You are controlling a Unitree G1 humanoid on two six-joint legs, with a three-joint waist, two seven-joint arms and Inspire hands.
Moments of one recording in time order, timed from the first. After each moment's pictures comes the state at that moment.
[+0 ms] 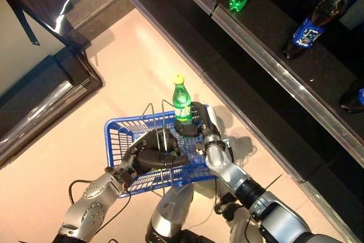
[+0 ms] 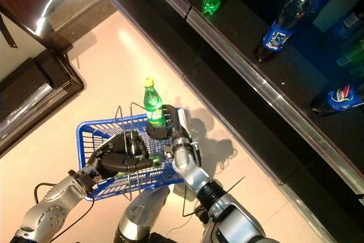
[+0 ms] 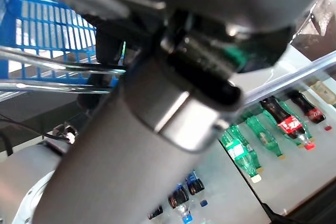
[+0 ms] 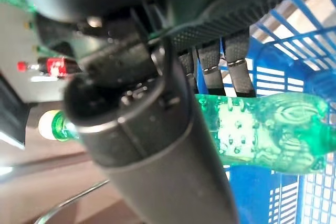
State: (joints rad) left arm 0.08 0.57 -0.14 -0.13 -0.91 0.17 -0.40; right arm -0.54 -0.11 0.60 0.58 -0.01 0.01 -0.51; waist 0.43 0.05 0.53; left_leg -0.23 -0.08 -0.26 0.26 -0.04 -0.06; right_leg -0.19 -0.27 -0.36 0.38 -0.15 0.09
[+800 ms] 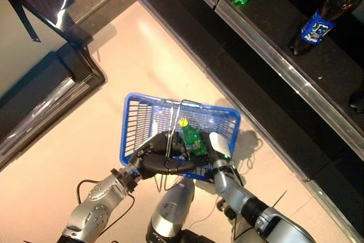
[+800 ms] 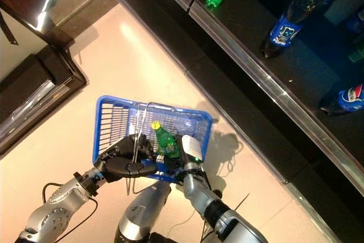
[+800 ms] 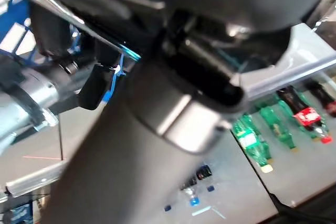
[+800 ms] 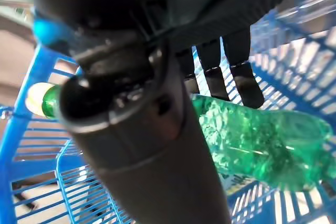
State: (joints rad) left arm 0.11 0.56 -0.19 -0.15 -0.93 0.15 -0.49; right arm -0.40 -0.16 0.68 0.76 -0.31 0.05 -0.59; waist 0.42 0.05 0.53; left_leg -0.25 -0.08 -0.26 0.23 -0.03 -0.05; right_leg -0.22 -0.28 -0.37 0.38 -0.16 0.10
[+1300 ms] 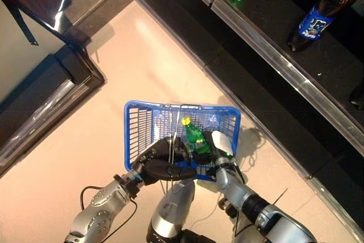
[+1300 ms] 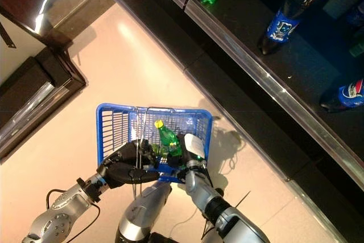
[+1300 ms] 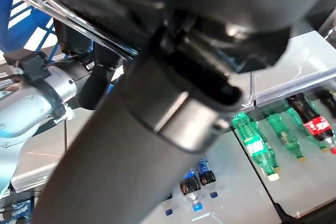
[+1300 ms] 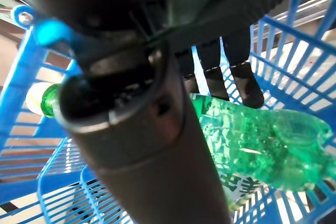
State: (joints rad) left arm 0.14 0.53 -0.20 -0.16 -0.93 0.15 -0.49; right arm -0.46 -0.13 0.68 0.82 -0.30 0.13 -0.55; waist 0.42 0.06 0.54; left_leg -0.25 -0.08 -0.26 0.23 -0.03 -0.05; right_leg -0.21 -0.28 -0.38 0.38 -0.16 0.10
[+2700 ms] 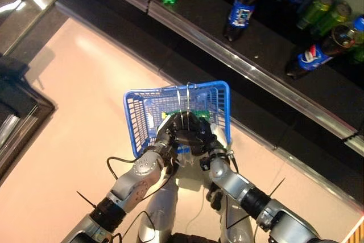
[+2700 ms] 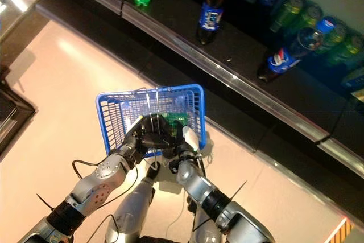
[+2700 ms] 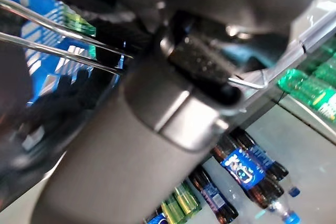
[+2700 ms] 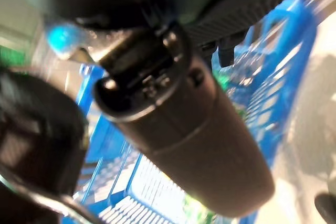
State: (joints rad) left arm -0.28 0.42 -0.50 -0.04 -0.75 0.09 0.24; right arm -0.43 -0.26 0.70 0.35 0.00 0.37 -0.53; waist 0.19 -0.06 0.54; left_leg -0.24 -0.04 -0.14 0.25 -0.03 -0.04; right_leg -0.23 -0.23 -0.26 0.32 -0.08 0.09
